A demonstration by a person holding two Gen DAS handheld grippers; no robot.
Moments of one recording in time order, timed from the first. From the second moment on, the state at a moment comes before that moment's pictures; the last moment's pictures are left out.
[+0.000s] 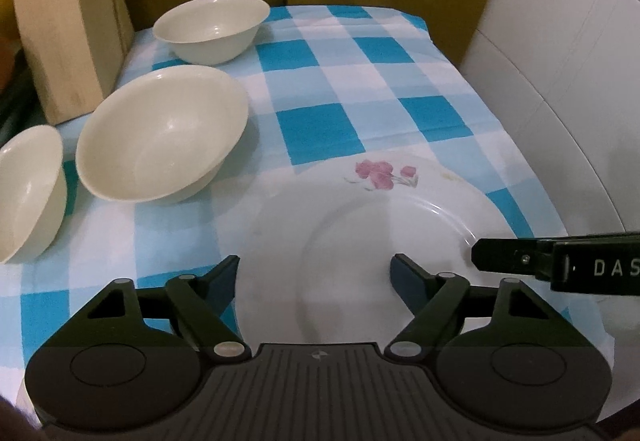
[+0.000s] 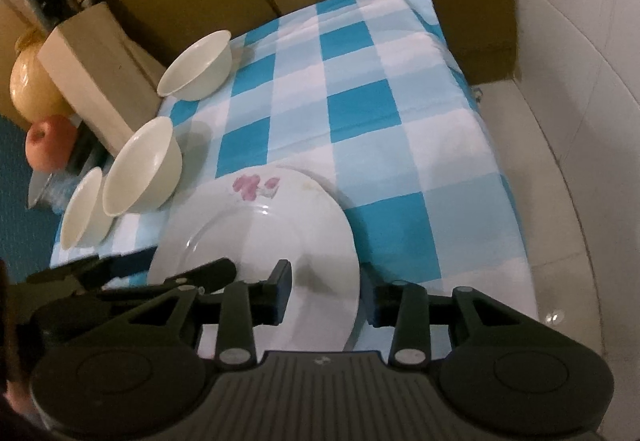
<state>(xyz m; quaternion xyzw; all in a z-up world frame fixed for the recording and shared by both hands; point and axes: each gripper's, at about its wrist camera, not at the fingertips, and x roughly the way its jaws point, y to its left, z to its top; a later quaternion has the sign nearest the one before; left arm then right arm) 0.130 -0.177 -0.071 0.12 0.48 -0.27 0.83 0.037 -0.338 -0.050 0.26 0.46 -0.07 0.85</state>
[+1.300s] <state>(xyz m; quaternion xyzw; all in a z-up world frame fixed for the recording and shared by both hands) 0.121 -0.142 -0.027 0.10 0.44 -0.24 0.86 0.042 -0.317 -0.017 0.26 0.44 -0.03 0.86</state>
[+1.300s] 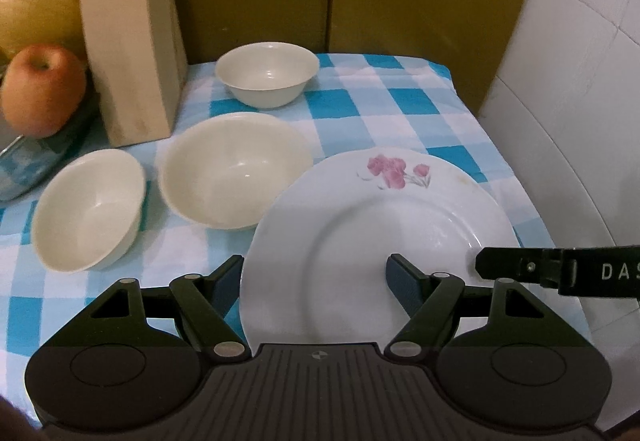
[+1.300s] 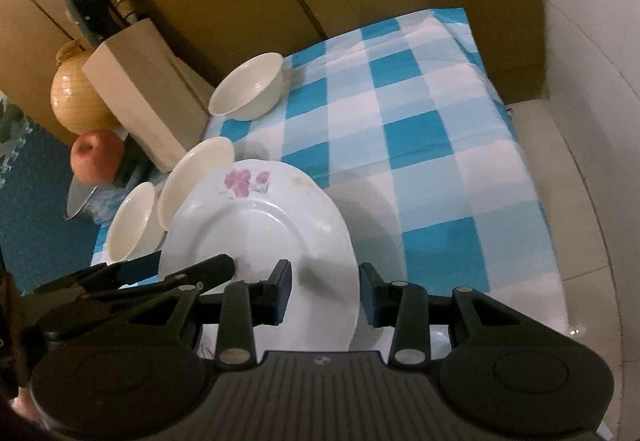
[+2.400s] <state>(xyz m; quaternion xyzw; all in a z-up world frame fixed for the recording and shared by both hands) 0.097 0.006 -0.022 0.04 0.47 -0.14 0.87 0.059 -0.191 -0.029 0.21 0.49 0.11 0.84</state>
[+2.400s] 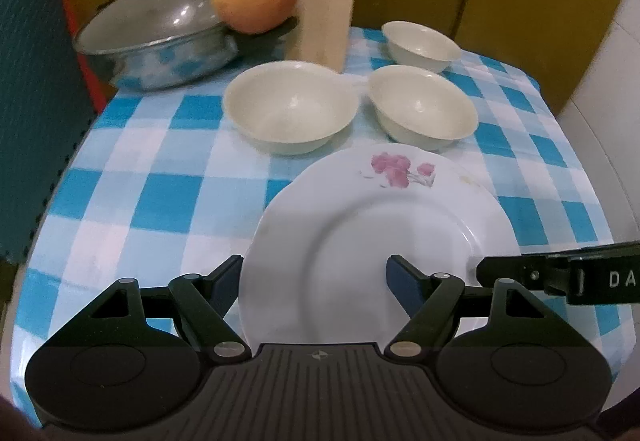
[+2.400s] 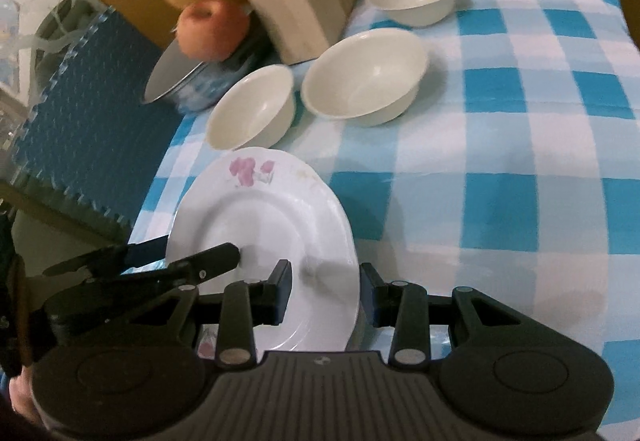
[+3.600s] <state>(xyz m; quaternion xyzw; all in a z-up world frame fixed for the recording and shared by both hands) 0.130 0.029 -0.006 -0.02 0.45 -0.10 0.88 0.076 -0.199 -0.005 0.16 0.44 0.09 0.88</state>
